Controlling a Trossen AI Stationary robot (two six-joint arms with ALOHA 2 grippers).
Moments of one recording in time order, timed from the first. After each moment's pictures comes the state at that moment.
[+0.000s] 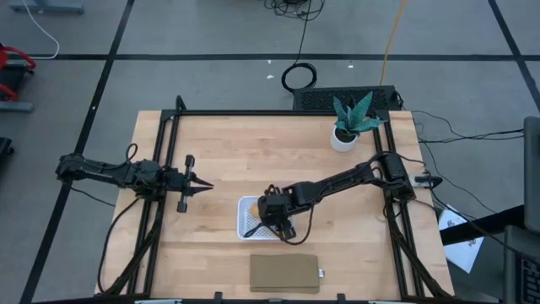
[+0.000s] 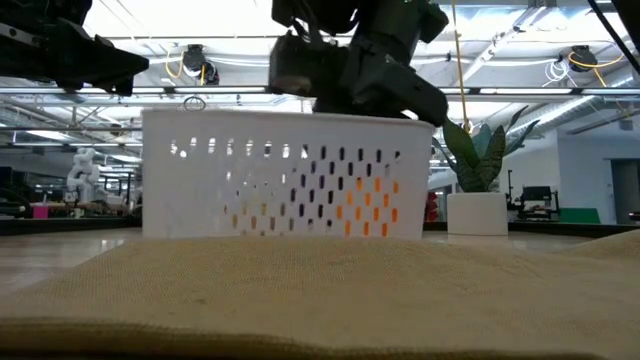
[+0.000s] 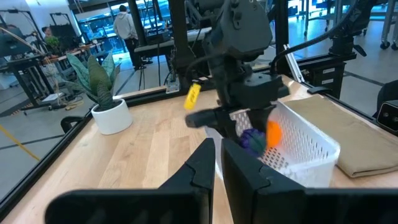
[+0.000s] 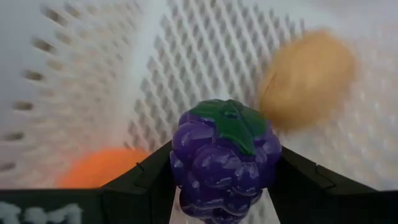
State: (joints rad) left arm -0.16 0.25 0.14 0.03 -0.05 0.18; right arm 0.20 2.07 1.47 -0.56 -0.04 -0.14
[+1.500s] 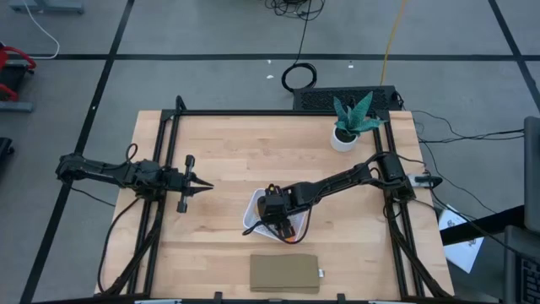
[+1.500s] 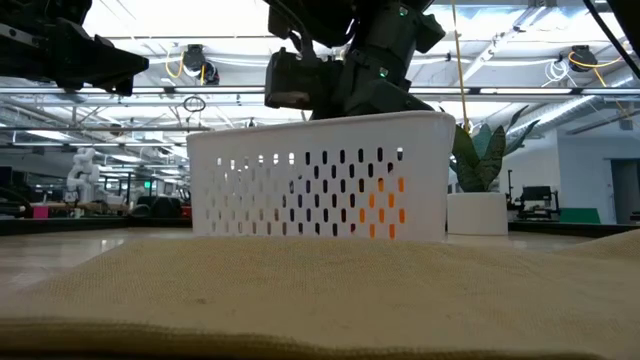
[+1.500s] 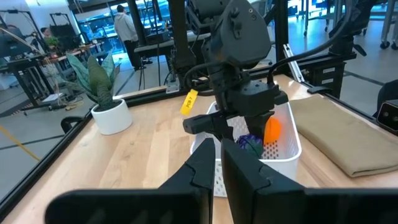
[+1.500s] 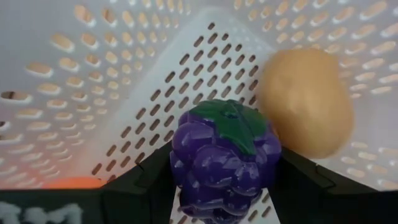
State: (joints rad) left arm -0.16 0.25 0.14 0.02 -0.05 0.18; right arm 0.19 2.08 1.47 -0.55 -0.03 -0.11
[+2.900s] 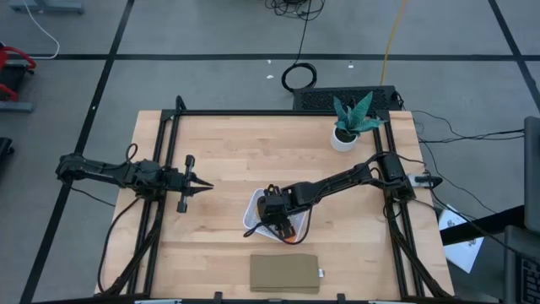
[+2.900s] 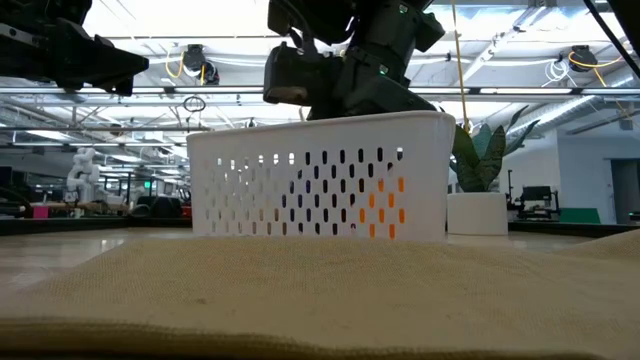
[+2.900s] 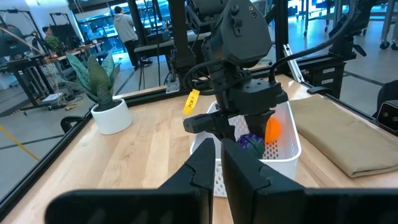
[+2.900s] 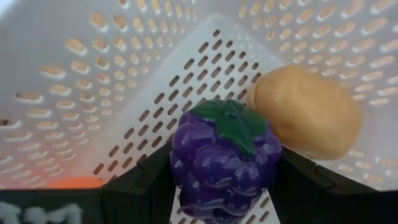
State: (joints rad) left arm -0.16 0.25 0.14 0.02 -0.05 0.18; right arm 0.19 2.08 1.47 -0.54 -0.04 -0.15
